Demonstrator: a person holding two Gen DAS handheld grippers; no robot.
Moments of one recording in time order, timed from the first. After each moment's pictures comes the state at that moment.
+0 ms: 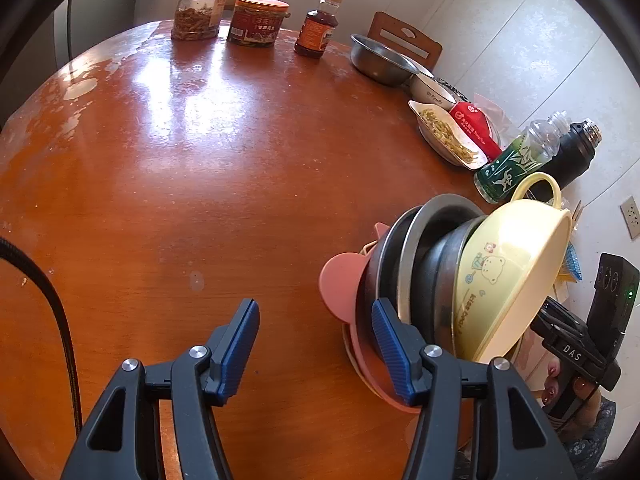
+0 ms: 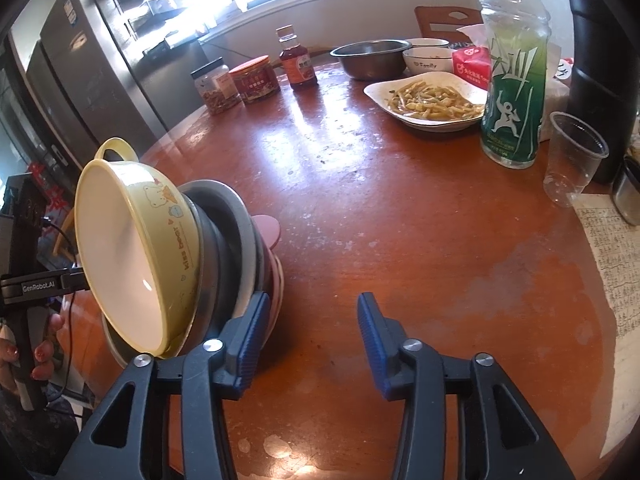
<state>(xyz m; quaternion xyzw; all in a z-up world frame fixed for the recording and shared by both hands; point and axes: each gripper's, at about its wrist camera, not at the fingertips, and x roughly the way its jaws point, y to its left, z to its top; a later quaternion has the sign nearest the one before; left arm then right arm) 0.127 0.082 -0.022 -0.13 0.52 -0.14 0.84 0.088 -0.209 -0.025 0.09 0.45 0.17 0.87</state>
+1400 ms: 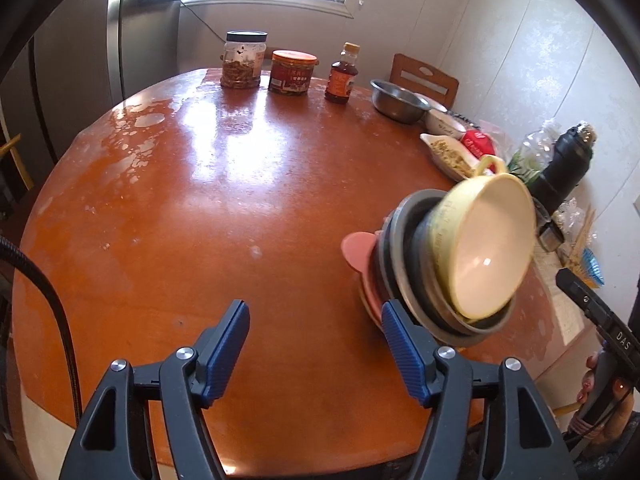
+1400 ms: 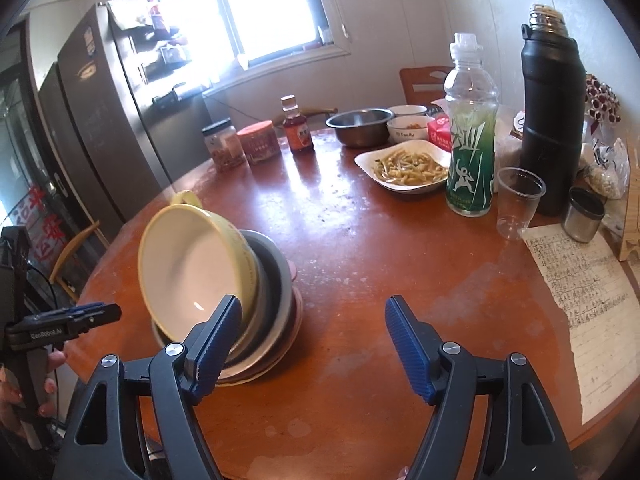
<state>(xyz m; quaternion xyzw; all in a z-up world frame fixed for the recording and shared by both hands) 0.042 0.086 0.014 -0.10 0.44 -0.06 0.89 0.020 -0.211 0.030 0.10 0.35 0.14 0.92</state>
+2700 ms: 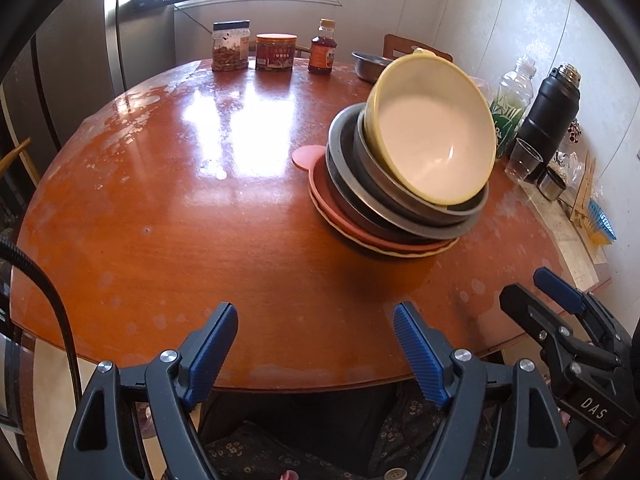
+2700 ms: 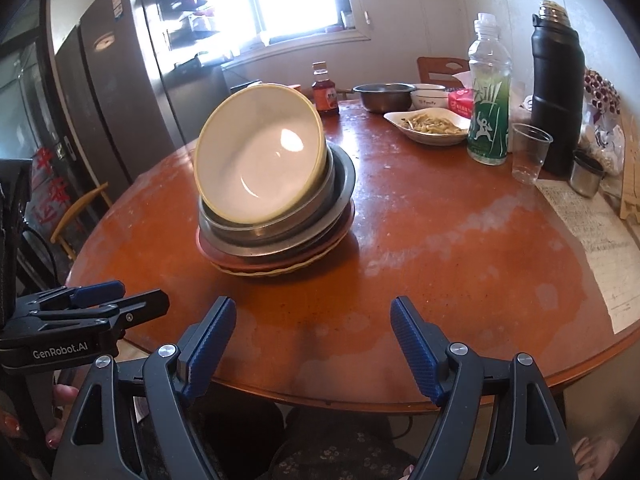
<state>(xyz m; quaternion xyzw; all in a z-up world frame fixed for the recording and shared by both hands) -0.019 0.027 -0.024 -0.06 0.46 -0.04 0.89 -0.052 -0.166 -0.018 0.06 0.36 0.15 0.92</state>
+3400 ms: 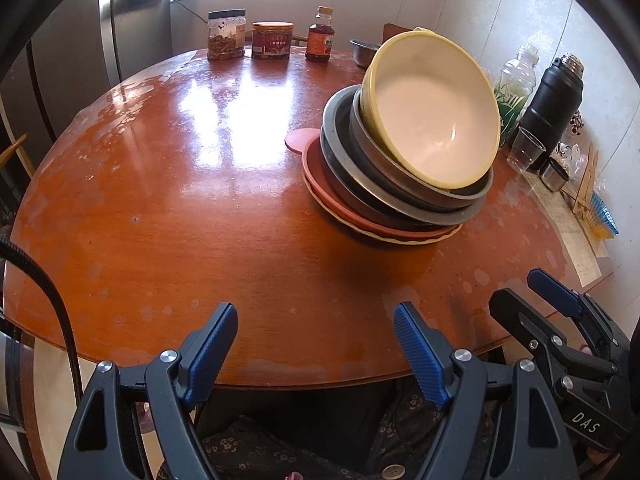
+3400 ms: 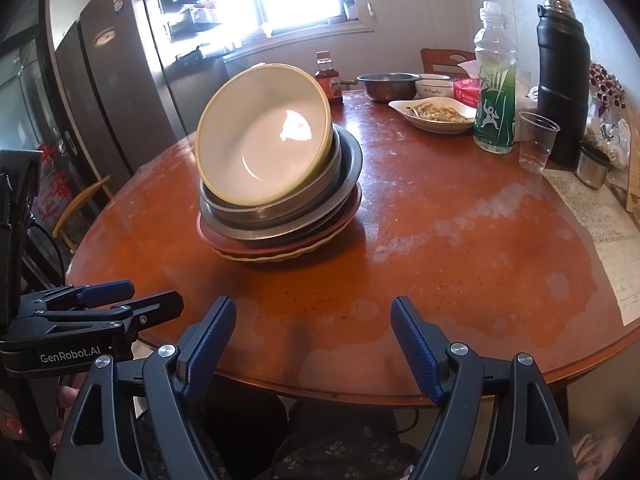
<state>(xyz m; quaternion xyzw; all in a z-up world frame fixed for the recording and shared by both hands) -0.012 0.021 -0.034 -0.06 0.47 -0.04 0.88 -0.051 -0.161 -0.030 0.06 0.38 0.15 0.91</state>
